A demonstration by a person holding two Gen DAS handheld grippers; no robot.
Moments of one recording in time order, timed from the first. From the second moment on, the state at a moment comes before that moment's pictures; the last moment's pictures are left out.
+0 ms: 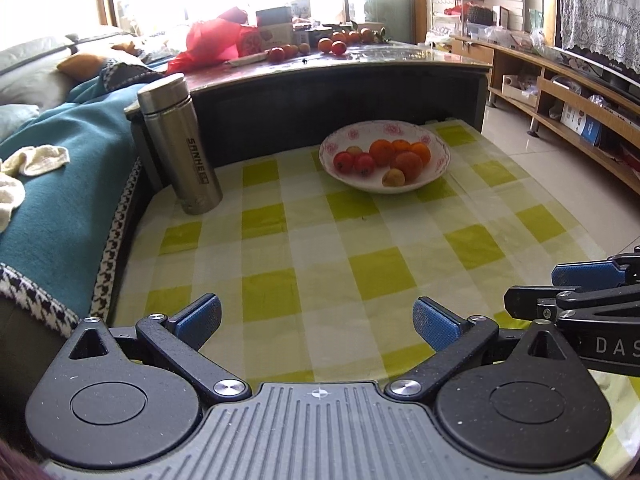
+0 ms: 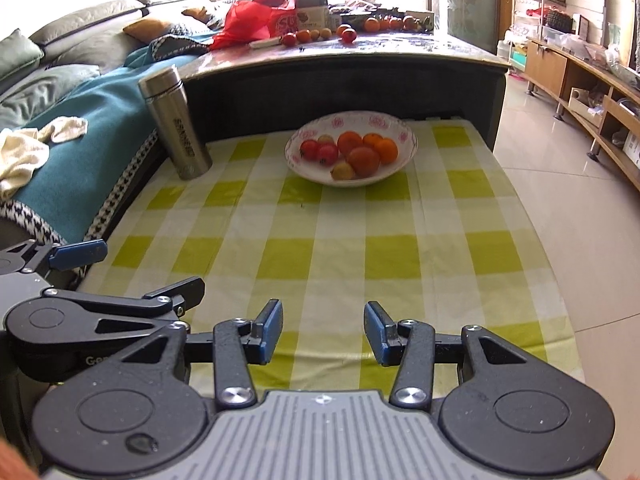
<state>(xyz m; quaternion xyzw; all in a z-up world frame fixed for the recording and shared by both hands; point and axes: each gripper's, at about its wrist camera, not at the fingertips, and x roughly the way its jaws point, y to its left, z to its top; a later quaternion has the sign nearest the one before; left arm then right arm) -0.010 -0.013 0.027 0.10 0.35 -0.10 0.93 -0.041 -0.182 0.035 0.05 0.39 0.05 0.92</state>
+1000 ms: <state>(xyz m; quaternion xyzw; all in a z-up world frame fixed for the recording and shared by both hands) -0.034 -0.012 0.012 0.09 0.40 -0.09 0.91 -0.068 -0.179 0.021 0.06 0.42 0.05 0.90</state>
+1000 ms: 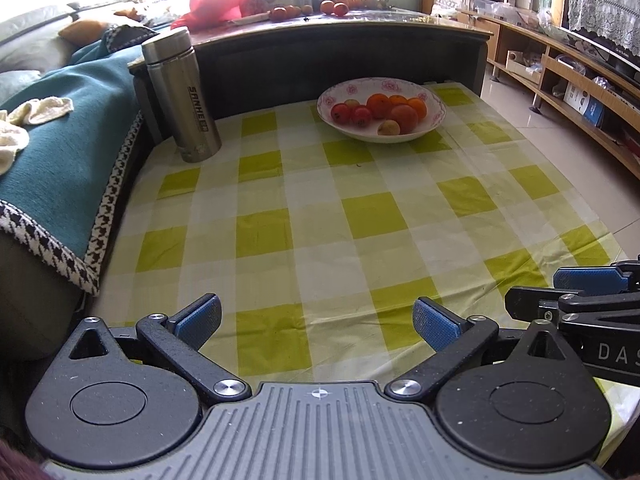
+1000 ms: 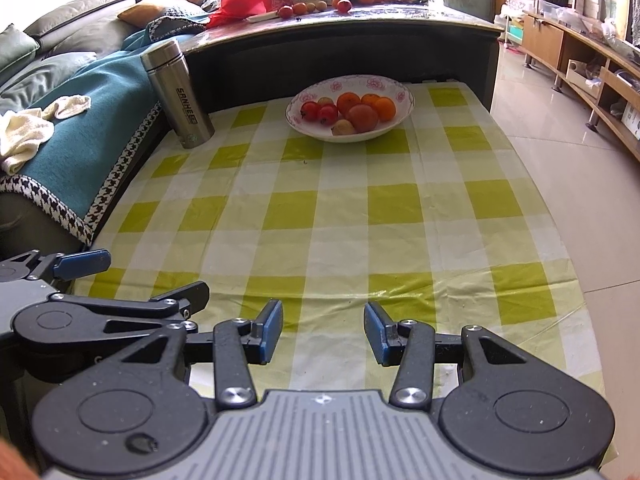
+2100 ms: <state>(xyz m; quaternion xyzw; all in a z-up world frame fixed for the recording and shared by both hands) -0.033 -0.011 0.004 0.09 0.41 -0.09 0.90 -0.067 -0.176 0.012 0.06 0.44 0.05 0.90</state>
